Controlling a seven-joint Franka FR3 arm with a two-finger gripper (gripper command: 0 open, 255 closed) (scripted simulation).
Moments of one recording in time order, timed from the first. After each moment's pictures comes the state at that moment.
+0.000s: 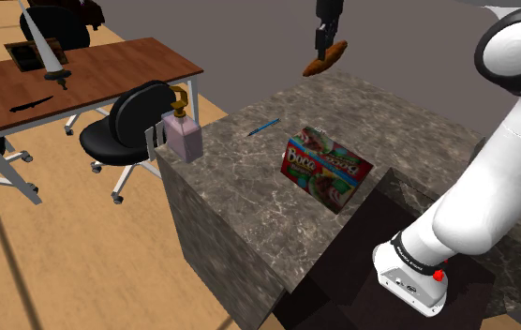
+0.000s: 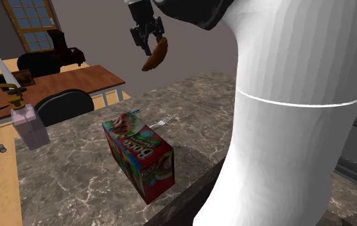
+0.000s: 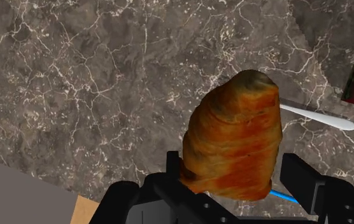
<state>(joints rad) -0.04 0.17 -0.09 -1.43 -0.23 1.51 -0.48</state>
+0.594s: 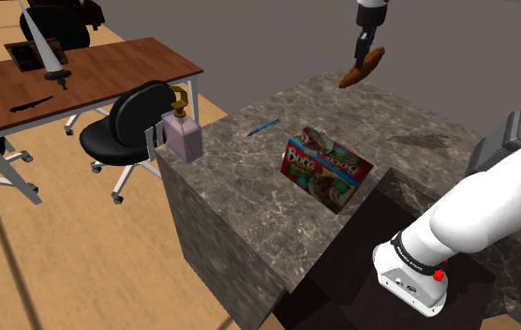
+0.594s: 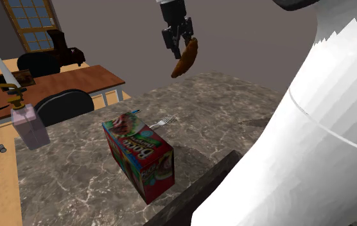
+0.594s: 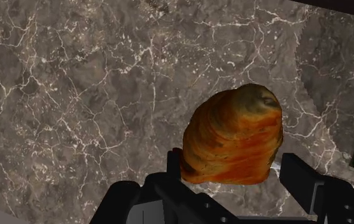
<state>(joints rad) -0.10 -0.14 -0.15 -1.80 -0.28 1.61 -0.58</state>
